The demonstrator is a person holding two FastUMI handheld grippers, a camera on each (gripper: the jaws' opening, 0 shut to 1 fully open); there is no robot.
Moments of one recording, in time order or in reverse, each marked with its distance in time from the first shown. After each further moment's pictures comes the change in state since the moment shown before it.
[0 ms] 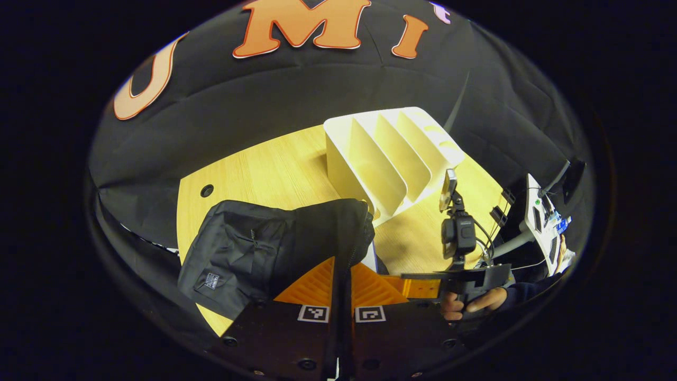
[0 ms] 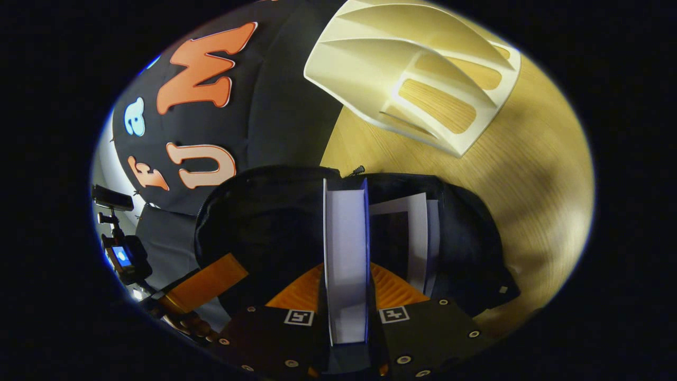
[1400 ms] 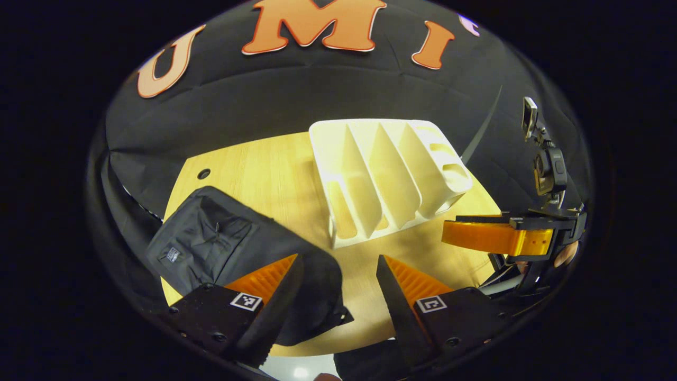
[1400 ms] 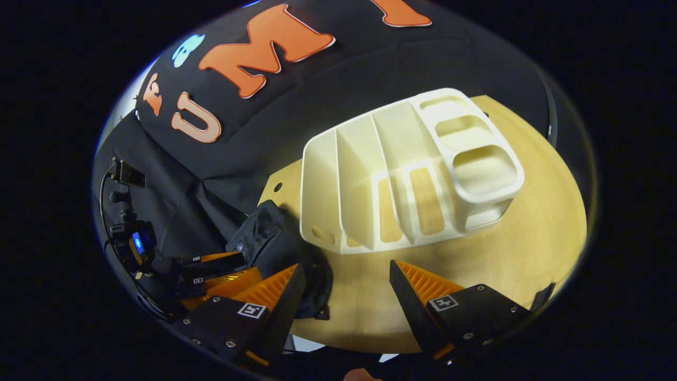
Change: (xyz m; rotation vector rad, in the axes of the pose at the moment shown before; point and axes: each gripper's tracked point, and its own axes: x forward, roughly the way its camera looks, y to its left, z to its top) left arm 0.043 -0.108 0.037 -0.179 -0.076 0.117; right arm -0.201 -0.026 0.194 -0.636 -0.066 -0.385
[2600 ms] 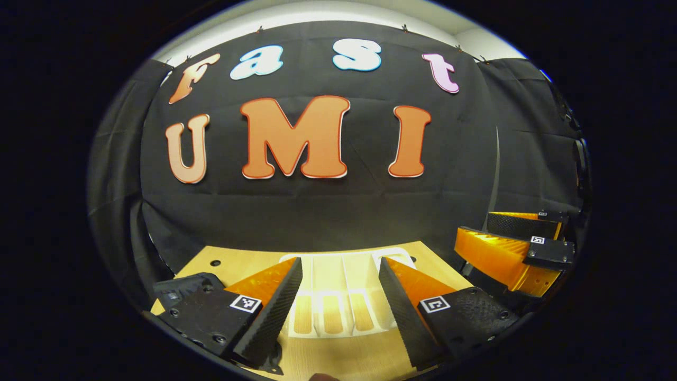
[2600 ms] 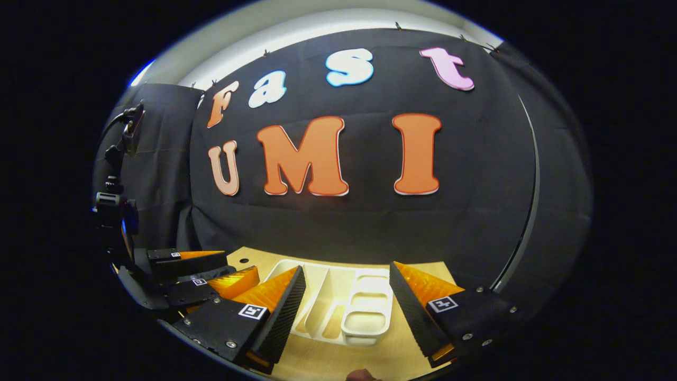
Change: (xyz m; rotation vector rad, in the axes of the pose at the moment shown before) left arm -0.065 -0.106 0.156 -0.038 -0.685 0.218; right arm -0.187 -0.024 0.179 -0.508 -0.704 -0.133
